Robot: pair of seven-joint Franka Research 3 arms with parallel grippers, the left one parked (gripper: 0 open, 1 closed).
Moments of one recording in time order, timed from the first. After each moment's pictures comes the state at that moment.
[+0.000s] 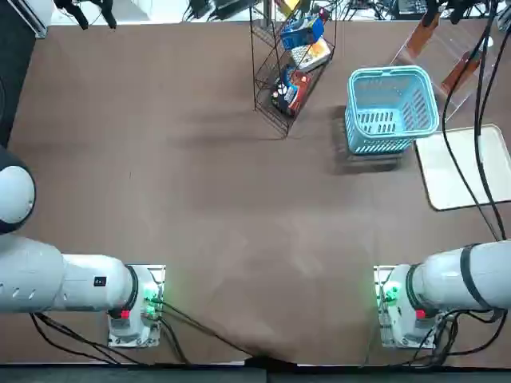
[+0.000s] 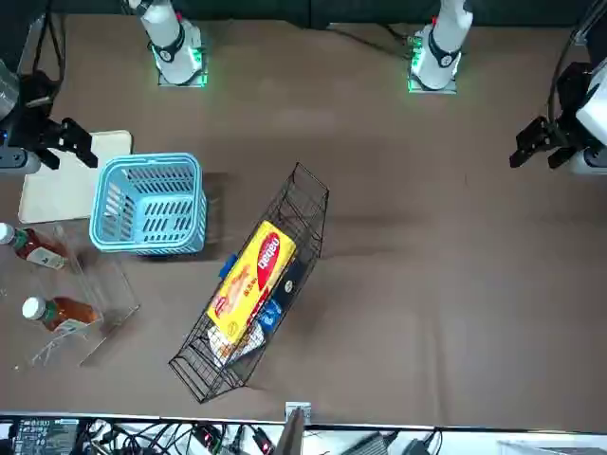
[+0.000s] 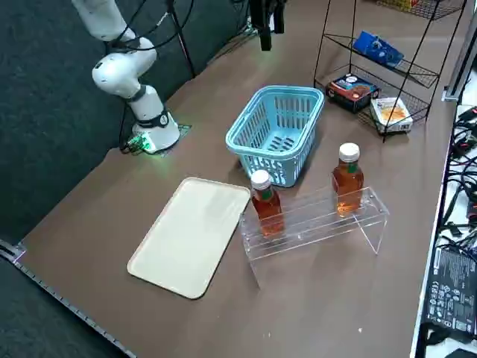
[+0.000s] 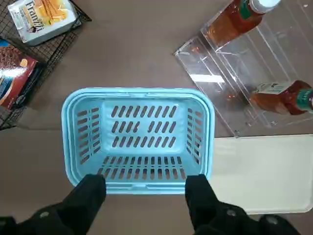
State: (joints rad) arm 0.00 0.01 0.03 -1.61 -0.02 1.61 -0.02
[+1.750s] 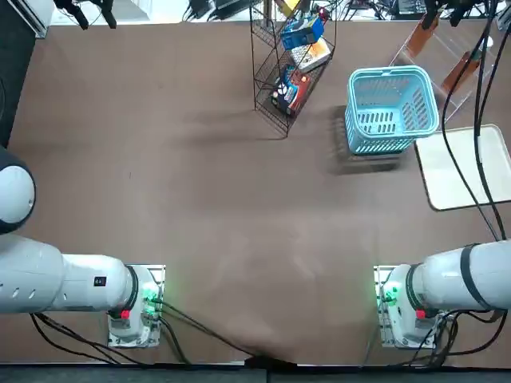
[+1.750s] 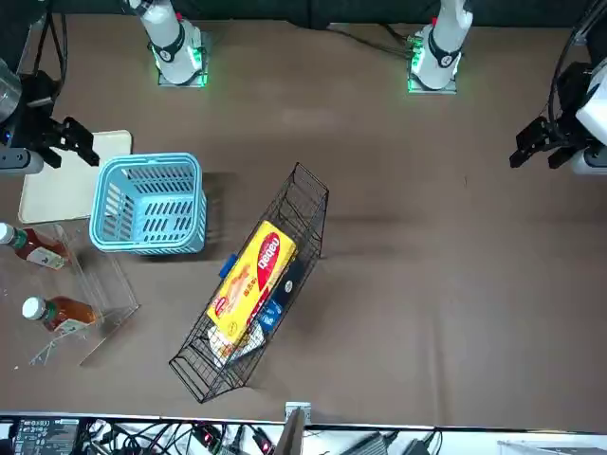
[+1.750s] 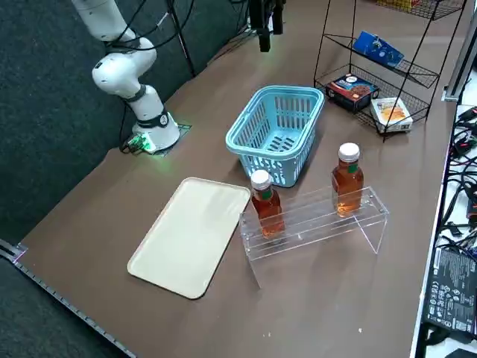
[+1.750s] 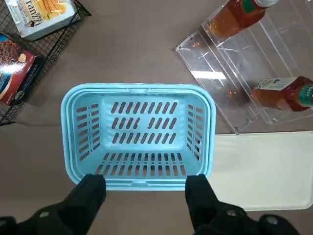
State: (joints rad) arm 0.01 0.01 0.03 -1.62 -0.02 1.60 -0.02
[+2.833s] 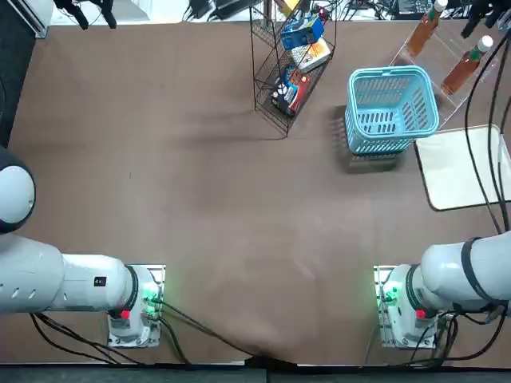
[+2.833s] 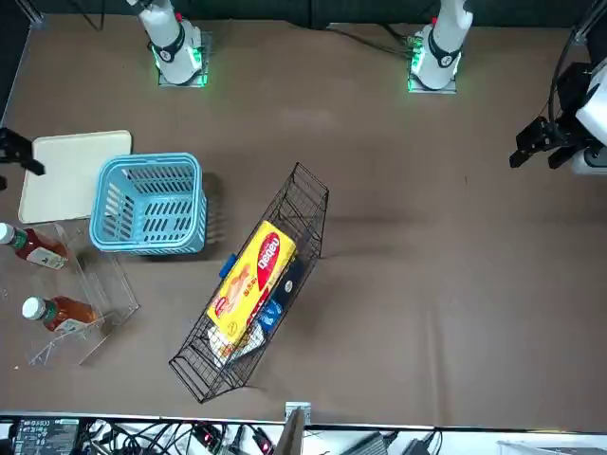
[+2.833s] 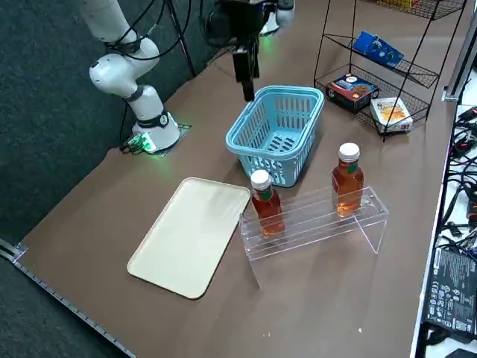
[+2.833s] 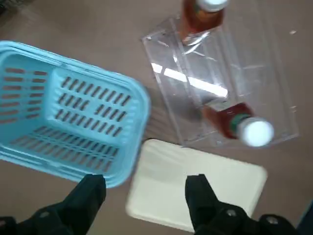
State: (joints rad) arm -0.21 0.10 0.00 -1.58 -0.02 1.63 -0.53
